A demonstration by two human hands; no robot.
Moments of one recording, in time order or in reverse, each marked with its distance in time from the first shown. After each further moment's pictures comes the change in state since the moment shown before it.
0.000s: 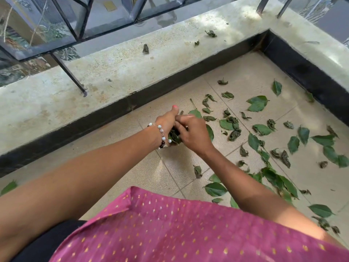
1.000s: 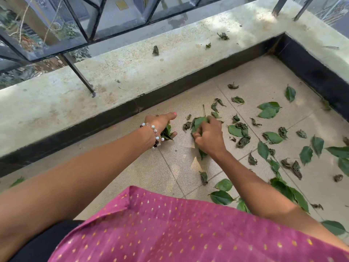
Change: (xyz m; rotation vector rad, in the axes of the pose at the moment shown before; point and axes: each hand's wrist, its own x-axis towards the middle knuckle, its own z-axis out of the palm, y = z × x) left_hand 0.008 0.013 -0.035 -0.060 0.210 0.132; right_hand 0.020 0.053 0.005 -0.259 -0.012 0.251
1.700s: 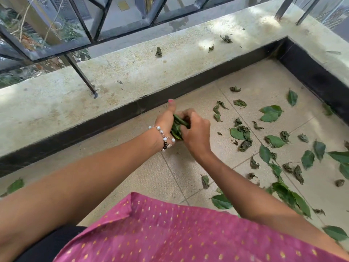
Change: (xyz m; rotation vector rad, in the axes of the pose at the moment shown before) left_hand 0.001 0.002 0.018 -0.229 -0.161 -0.105; right_hand -0.013 -0.065 0.000 0.379 0.196 -0.183
